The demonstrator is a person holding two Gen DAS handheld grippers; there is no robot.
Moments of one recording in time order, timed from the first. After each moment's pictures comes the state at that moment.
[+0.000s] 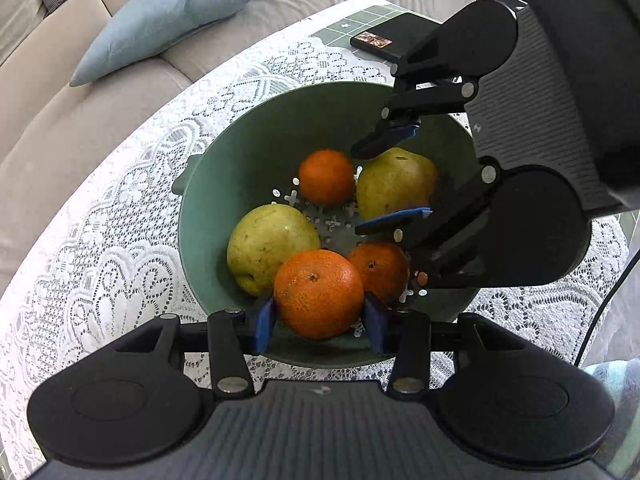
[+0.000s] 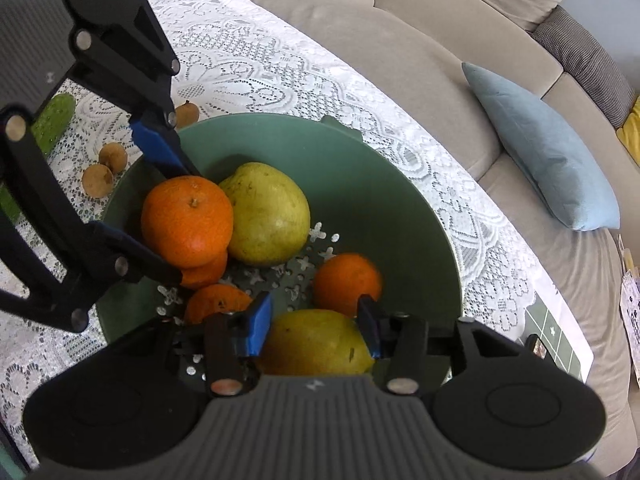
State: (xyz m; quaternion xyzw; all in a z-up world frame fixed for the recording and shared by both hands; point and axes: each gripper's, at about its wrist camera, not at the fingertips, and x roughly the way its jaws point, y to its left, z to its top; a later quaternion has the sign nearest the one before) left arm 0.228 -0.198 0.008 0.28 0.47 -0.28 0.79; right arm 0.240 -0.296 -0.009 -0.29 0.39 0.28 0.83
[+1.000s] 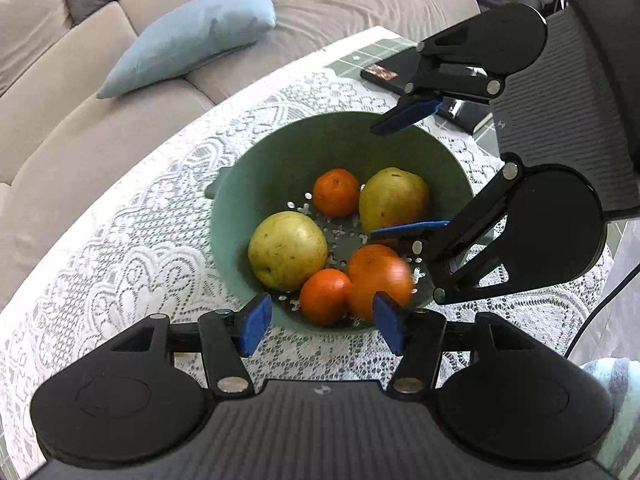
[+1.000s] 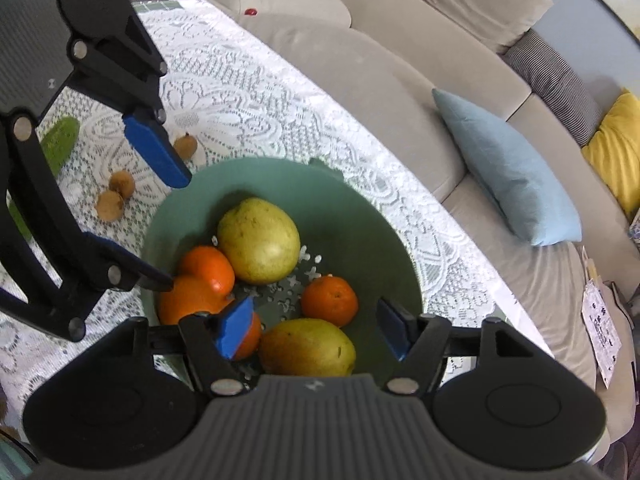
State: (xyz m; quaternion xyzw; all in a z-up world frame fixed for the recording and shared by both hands) left arm 0.196 -0.178 0.038 0.25 0.44 -0.27 0.82; right arm 0.208 -0.281 0.025 -0.31 0.35 0.24 0.85
